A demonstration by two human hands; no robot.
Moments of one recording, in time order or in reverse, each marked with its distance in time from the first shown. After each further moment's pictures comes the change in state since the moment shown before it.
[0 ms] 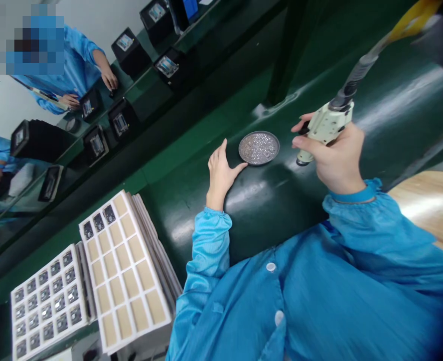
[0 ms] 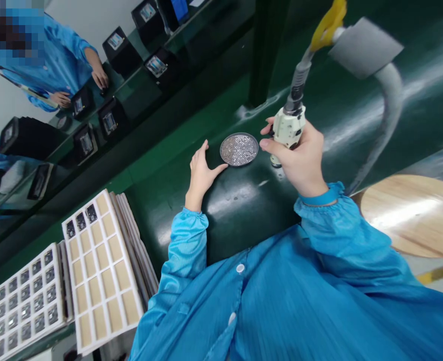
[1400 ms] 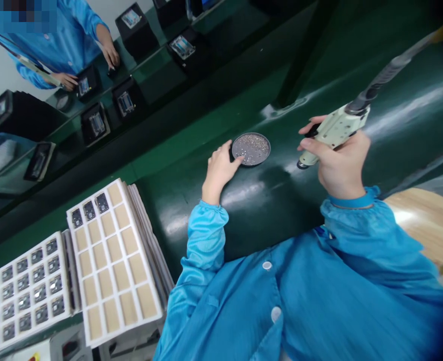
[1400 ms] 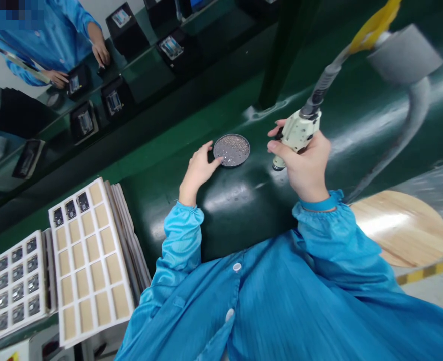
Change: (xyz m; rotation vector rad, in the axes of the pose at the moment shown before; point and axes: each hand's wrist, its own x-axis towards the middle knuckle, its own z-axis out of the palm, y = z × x) left_hand 0.010 -0.001 -0.017 -0.006 -0.178 -0.132; right_hand -0.002 0.002 0.002 0.042 -0.021 -0.026
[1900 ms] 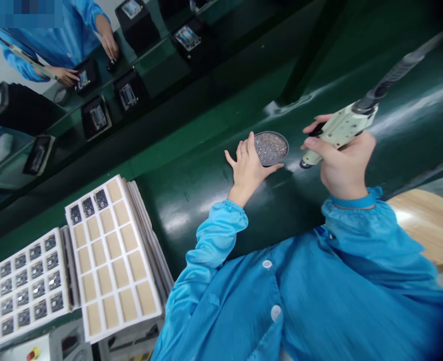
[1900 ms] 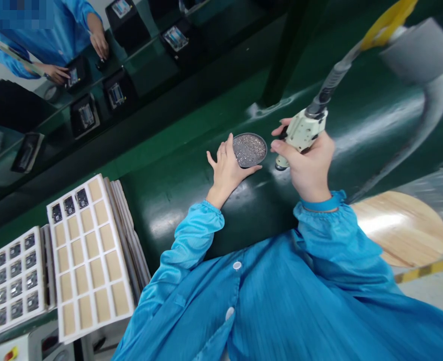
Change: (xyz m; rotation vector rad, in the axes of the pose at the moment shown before) left_hand -0.014 0.060 0.071 0.193 0.112 -0.010; right_hand -0.003 0.005 -0.006 -0.026 -0.072 -0.083
